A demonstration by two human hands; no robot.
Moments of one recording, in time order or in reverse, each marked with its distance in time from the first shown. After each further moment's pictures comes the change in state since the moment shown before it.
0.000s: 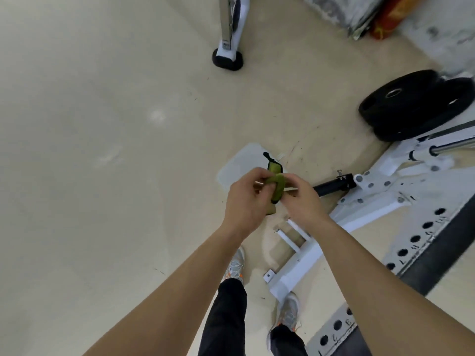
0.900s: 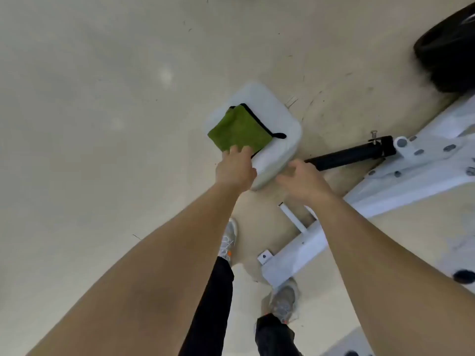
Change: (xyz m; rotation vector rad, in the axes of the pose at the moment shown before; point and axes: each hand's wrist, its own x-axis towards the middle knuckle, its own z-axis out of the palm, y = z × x) left_hand 0.079 -0.256 0.129 0.862 -0.167 -0.224; right_hand 0.115 0.212 0.030 -0.432 -0.202 0.148
